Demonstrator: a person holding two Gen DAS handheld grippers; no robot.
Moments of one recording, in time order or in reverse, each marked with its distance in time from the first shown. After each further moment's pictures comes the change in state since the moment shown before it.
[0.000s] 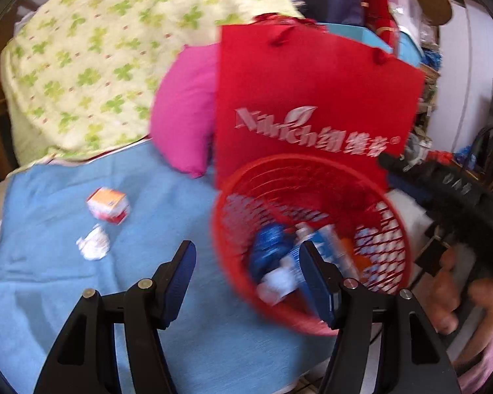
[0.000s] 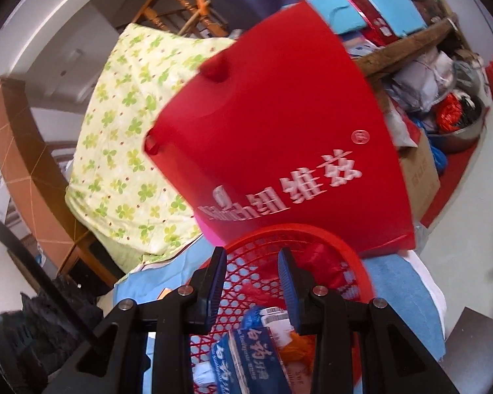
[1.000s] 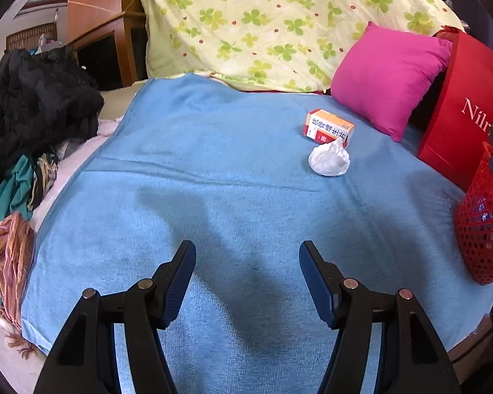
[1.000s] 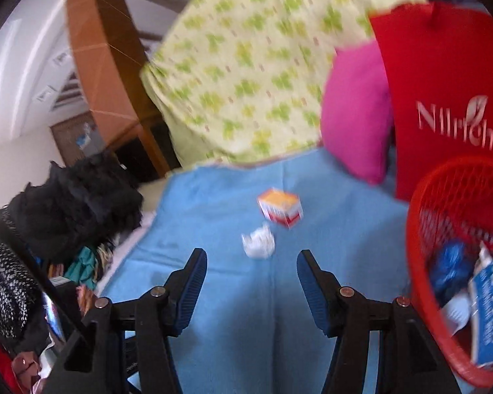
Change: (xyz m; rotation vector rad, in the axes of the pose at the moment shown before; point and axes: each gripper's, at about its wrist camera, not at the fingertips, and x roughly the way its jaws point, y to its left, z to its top) left arm -0.018 0.229 -0.119 -0.318 0.078 0.414; right arm 0.082 0.205 -0.149 -0.375 0.333 0.199
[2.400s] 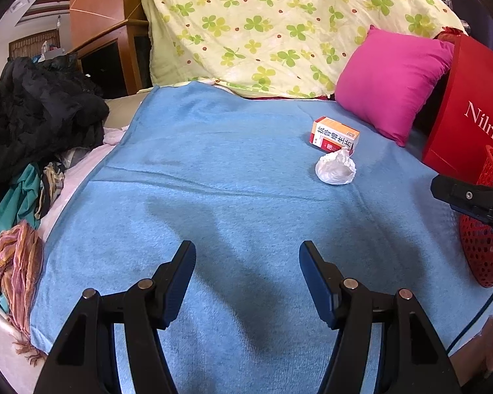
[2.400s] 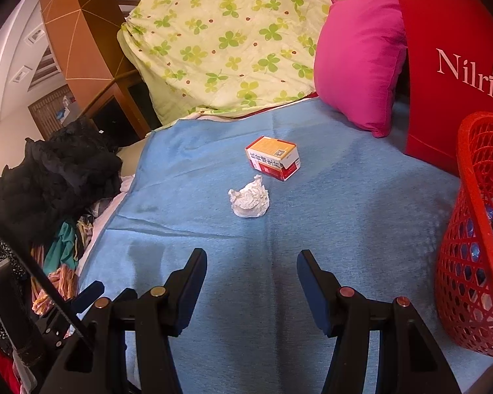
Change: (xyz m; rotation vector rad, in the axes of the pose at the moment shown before) left arm -0.005 0.001 0.008 0.022 -0.028 0.029; right arm 0.054 0.004 -0.012 0.014 0.160 -0.058
